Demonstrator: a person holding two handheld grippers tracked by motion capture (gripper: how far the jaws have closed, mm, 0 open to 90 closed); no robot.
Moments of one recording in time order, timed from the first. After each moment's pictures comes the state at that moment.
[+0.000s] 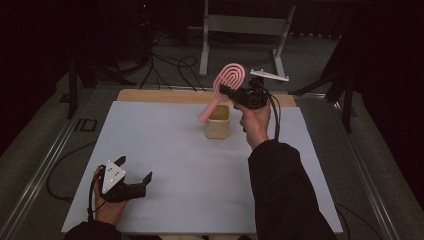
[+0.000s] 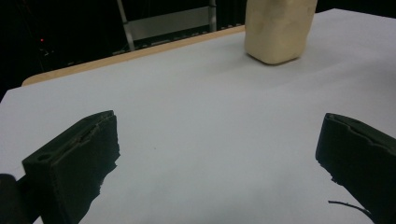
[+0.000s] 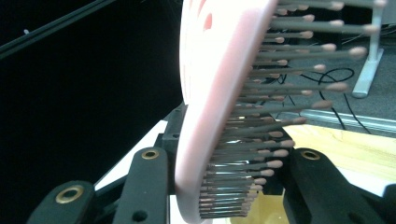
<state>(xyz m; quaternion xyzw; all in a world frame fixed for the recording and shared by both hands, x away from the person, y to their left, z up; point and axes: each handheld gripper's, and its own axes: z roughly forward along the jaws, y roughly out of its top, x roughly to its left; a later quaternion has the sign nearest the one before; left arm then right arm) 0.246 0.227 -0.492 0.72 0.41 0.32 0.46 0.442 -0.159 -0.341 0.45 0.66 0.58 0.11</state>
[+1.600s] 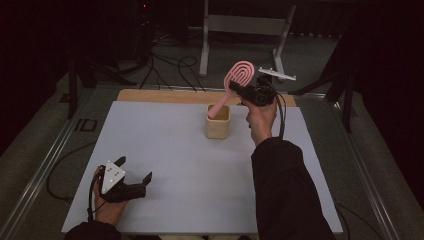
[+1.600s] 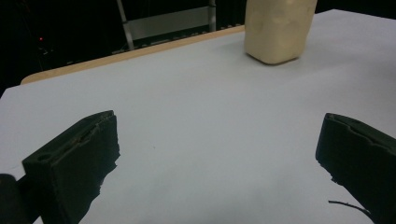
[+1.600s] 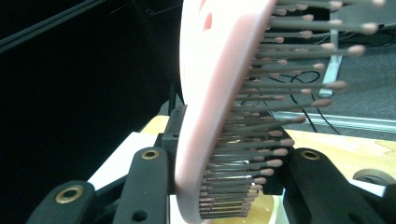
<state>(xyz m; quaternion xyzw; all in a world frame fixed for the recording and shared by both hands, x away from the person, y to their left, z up) 0.246 0.227 -0.493 0.72 0.41 0.31 0.47 0.456 -0.179 -0.346 0.49 0.64 0.57 0.14</state>
